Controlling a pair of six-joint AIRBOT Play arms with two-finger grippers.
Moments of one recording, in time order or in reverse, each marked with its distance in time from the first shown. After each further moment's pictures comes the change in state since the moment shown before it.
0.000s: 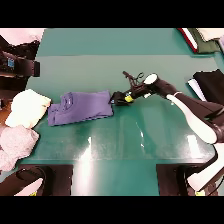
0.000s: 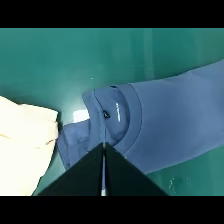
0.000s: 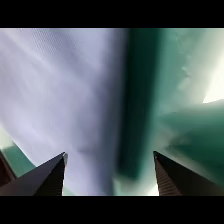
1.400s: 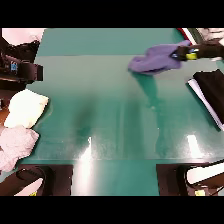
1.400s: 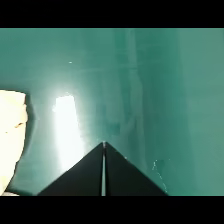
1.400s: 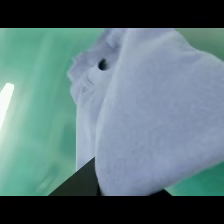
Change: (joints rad) left arm 0.000 0.000 0.000 -0.090 -0.048 -0.002; right arm -0.625 0.137 0.386 -0.307 0.050 -0.098
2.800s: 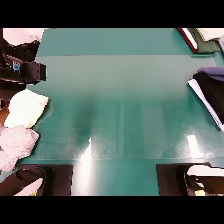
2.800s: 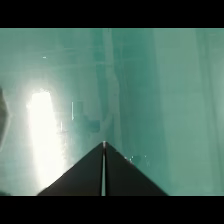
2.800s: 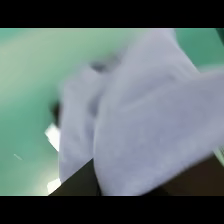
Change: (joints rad) left arm 0.000 0.000 0.000 -0.070 0.001 -0.055; right arm -0.568 0.203 -0.009 -0.306 0.141 0.200
